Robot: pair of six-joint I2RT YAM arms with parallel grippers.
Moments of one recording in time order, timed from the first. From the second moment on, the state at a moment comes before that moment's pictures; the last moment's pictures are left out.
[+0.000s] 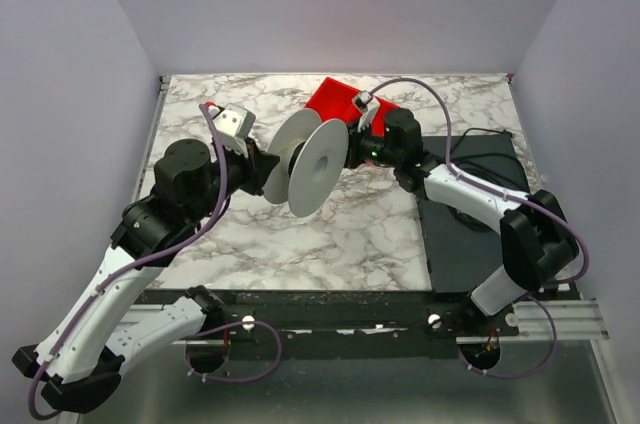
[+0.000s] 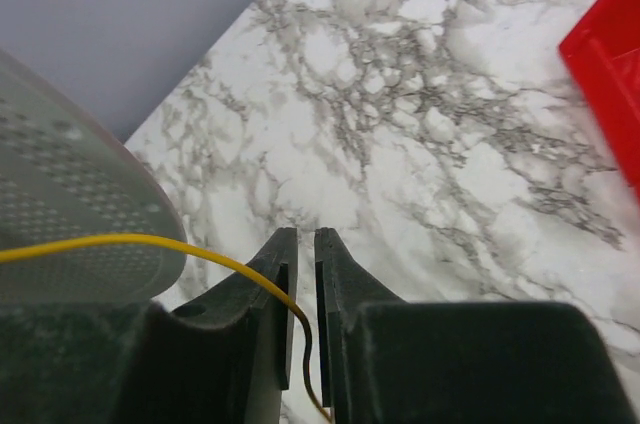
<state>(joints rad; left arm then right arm) -0.65 0.83 1.18 -0.57 -0.01 -0.22 0.59 1.59 1.07 0.27 -0.45 0.36</state>
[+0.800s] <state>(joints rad) -0.65 0.80 1.21 -0.47 -0.22 -0.45 0.64 1.84 0.89 1.01 -0.76 0.89</state>
